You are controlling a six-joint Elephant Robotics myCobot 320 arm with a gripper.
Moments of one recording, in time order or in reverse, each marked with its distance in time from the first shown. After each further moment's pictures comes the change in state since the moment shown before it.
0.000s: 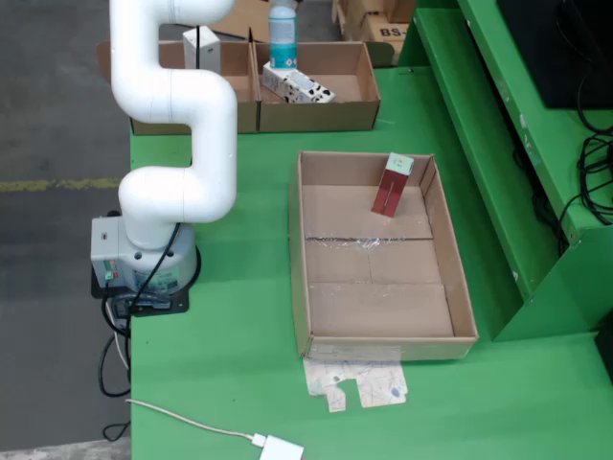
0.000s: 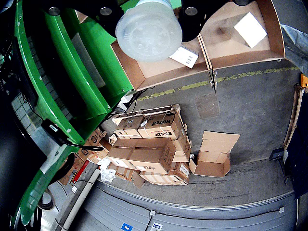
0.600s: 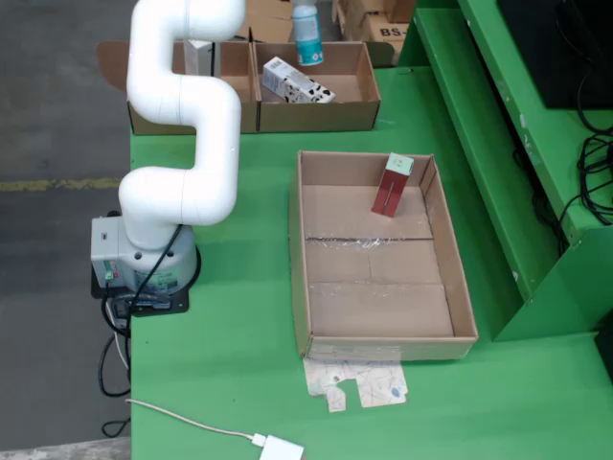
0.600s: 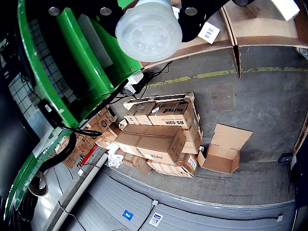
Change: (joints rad) arm -0.049 -0.670 0.451 0.571 -0.104 -0.244
